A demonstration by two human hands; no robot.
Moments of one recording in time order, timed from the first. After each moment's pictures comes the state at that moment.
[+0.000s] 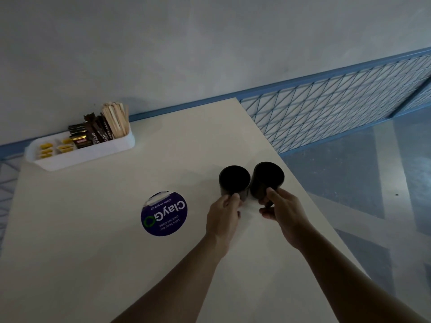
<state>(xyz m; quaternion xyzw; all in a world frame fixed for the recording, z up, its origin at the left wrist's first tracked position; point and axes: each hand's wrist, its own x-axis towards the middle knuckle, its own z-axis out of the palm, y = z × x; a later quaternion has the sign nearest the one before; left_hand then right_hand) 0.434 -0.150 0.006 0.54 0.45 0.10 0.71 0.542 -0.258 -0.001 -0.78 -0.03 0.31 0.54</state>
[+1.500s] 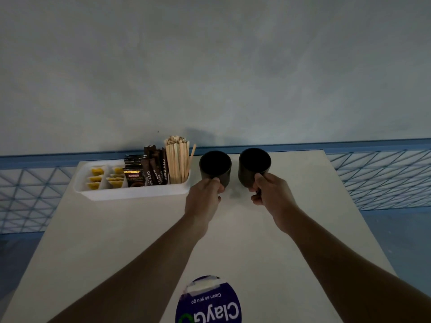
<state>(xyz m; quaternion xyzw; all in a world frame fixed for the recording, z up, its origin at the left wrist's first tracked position) 0.479 0.149 -0.001 0.49 0.54 0.23 0.65 0.623 0.072 -0.013 -0.78 -0.19 0.35 0.49</state>
